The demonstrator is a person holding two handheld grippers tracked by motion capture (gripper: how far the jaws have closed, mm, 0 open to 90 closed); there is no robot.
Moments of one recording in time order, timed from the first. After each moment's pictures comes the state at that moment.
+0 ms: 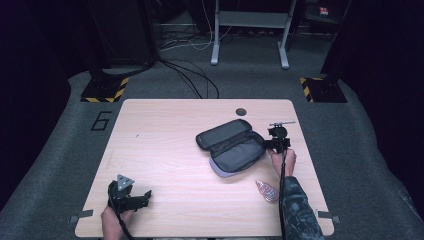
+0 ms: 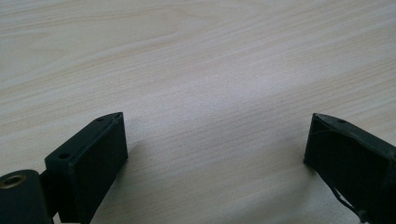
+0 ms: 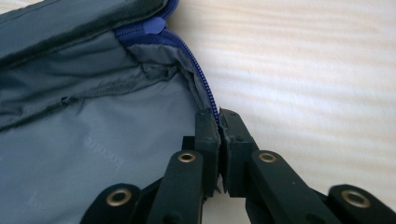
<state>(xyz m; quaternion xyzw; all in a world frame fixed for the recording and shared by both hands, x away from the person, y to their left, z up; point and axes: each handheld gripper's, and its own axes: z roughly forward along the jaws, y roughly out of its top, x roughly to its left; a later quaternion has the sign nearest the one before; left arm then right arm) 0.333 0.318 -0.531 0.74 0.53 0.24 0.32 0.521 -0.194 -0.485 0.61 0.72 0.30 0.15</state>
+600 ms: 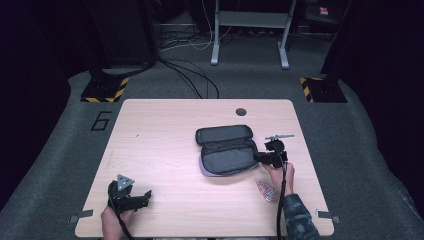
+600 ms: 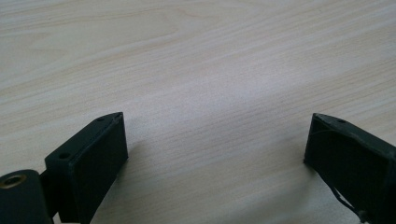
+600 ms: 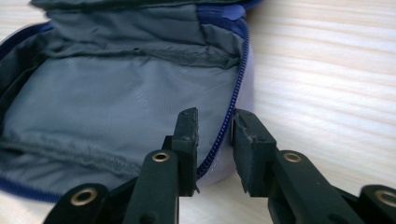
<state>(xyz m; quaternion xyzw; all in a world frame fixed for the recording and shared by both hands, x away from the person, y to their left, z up) 0.333 0.318 -0.531 0.74 0.53 0.24 0.32 0.469 -0.177 -0.487 0.54 0.76 0.35 0.09</state>
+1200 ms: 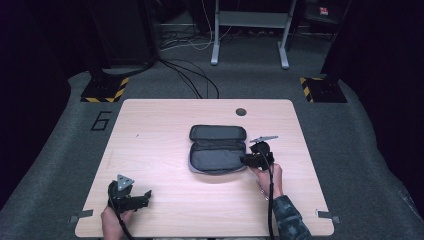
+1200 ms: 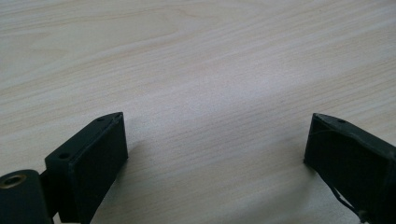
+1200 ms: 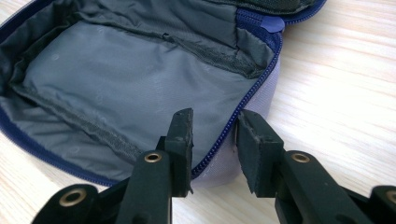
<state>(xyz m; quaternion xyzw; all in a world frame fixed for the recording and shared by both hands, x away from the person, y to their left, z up) 0.333 0.318 -0.531 0.74 0.53 0.24 0.32 0.464 -0.133 -0.485 0.49 0.79 0.35 0.10</state>
